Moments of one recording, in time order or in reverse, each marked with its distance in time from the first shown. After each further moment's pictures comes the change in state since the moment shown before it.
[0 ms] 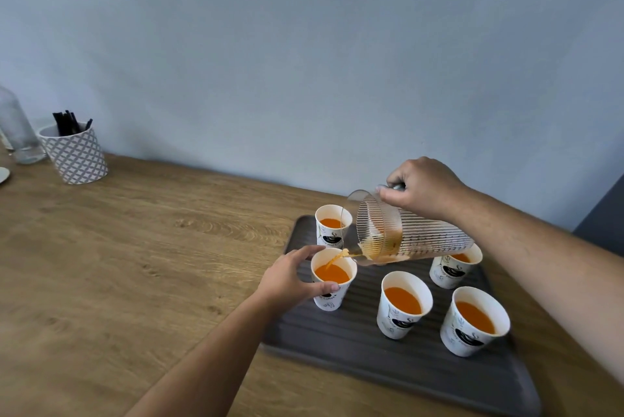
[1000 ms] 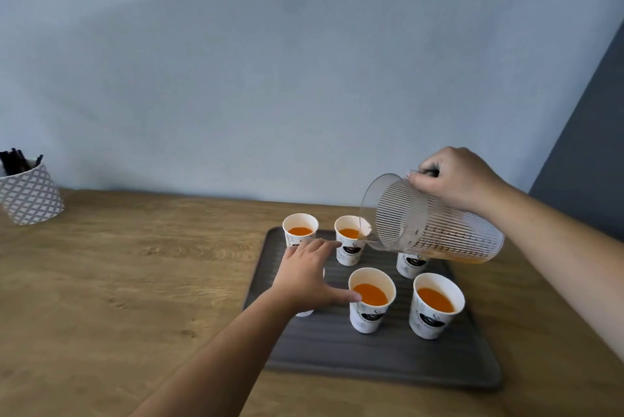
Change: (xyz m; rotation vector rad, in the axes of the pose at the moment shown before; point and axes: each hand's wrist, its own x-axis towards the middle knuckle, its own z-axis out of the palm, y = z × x) left_hand 0.000 0.087 0.022 0.539 -0.086 0.260; right_hand -0.066 0.048 -0.053 0.063 0.192 0.283
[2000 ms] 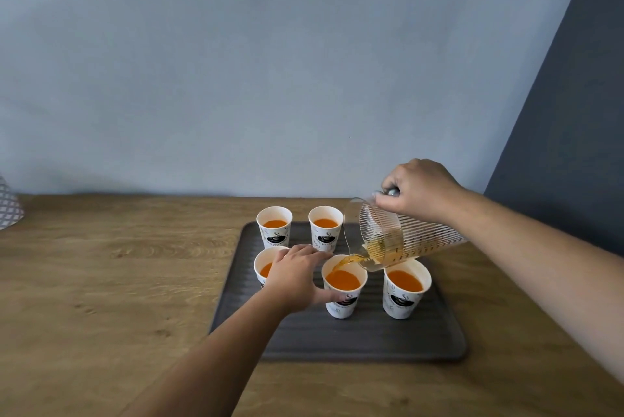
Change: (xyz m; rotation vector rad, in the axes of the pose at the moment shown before) left_hand 0.002 0.019 0.024 0.065 -0.114 0.031; right_hand -0.030 0.002 0.010 -0.246 -0.116 -0.166
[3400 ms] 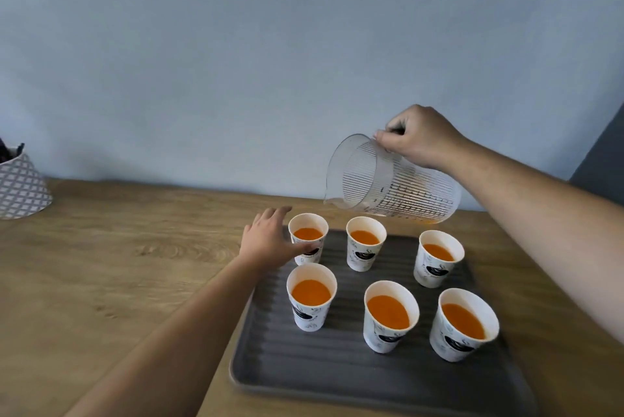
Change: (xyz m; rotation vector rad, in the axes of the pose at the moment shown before) left_hand 0.057 -0.114 -0.041 -0.150 0.261 -0.315; right_hand 0.132 -0.009 0.008 0.366 0.109 0.097
